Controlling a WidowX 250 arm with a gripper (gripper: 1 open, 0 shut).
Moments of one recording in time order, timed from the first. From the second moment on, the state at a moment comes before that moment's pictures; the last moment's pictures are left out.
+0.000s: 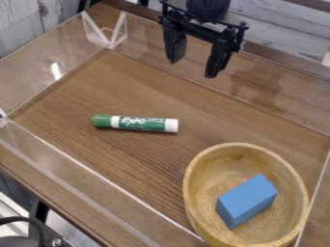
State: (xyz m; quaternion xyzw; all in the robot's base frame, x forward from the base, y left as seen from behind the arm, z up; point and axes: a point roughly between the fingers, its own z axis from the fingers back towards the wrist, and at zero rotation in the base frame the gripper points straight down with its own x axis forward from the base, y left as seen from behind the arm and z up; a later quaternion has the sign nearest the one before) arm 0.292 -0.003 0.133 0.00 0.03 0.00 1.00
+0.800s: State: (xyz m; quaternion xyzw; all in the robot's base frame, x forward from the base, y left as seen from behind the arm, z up) arm 0.270 0.017 0.098 0.00 0.09 -0.28 0.96
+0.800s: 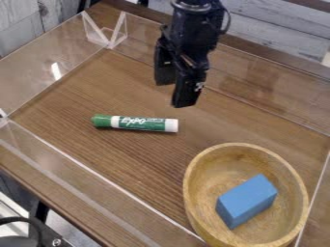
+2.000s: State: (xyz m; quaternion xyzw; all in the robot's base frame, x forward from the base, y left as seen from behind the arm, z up) arm 0.253 0.052 0.079 -0.01 0.08 -0.45 0.89
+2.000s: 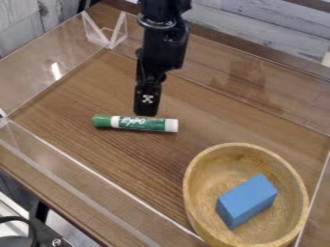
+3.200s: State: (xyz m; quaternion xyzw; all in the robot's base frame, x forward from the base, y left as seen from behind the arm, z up) arm 0.241 0.075 0.050 -0.01 0.05 -0.45 0.89
